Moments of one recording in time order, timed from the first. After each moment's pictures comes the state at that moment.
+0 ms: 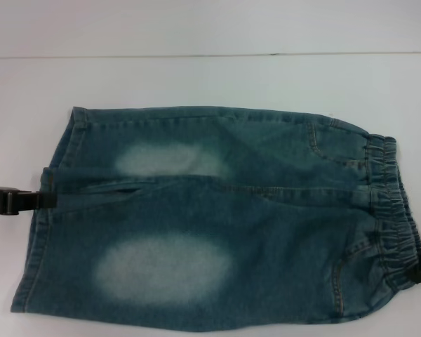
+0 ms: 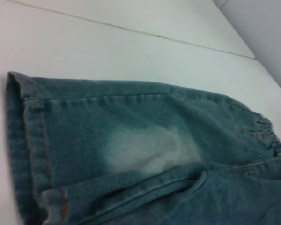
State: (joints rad) left arm -0.50 -2.04 0.41 0.98 2.45 1.76 -2.06; right arm 0.65 2.08 -0.87 -1.08 -2.85 -1.87 1.97
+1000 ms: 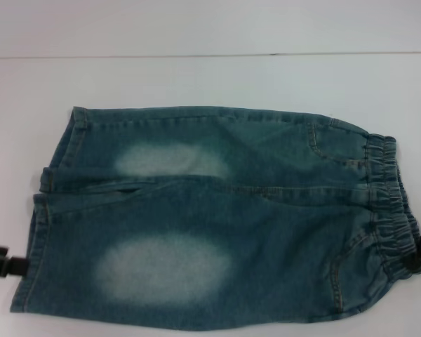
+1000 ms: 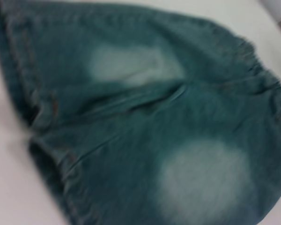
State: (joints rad) left arm -0.46 -2.01 0.41 1.15 2.57 2.05 -2.05; right arm 0.63 2.07 -0.79 -1.08 -2.80 -1.84 1.92
